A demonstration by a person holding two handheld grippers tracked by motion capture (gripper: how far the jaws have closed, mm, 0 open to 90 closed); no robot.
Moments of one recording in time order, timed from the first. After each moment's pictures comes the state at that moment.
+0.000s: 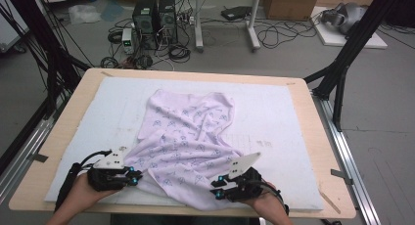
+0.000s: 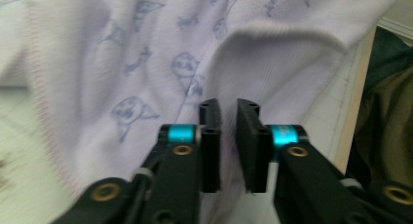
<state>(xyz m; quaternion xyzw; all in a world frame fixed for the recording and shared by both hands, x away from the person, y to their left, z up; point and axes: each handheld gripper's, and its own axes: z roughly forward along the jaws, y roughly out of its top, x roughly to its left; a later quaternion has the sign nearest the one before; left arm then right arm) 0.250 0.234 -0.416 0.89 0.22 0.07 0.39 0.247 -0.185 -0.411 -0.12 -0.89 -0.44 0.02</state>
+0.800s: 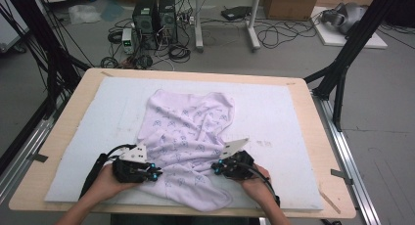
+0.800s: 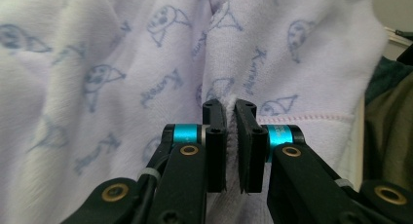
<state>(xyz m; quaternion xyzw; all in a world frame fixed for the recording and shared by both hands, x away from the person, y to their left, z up) 0.272 0.187 -0.423 0.90 0.17 0.04 0.41 0.294 -0.179 -0.428 -0.18 -0.91 -0.36 -0.06</state>
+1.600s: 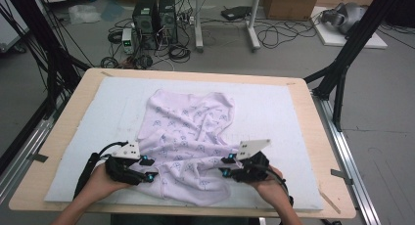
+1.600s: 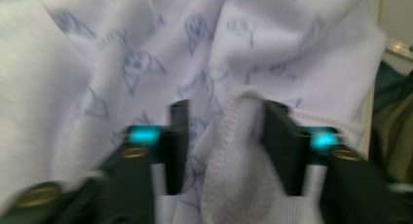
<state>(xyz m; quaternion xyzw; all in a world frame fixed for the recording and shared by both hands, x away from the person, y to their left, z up) 0.275 0.192 -0.429 0.90 0.20 0.04 0.38 0.270 -0.193 -0.409 -0.14 -0.90 -0.41 -0.06</state>
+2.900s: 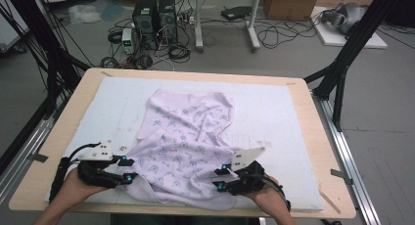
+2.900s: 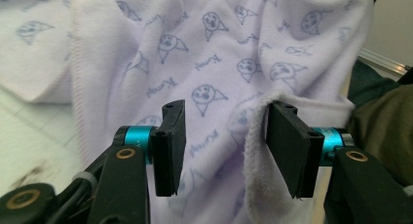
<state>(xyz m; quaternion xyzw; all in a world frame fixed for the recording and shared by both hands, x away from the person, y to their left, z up) 0.264 0.235 -0.410 0.88 0.22 0.04 0.43 0.258 -0.177 -0.410 -0.12 -0.90 -0.41 -0.03</state>
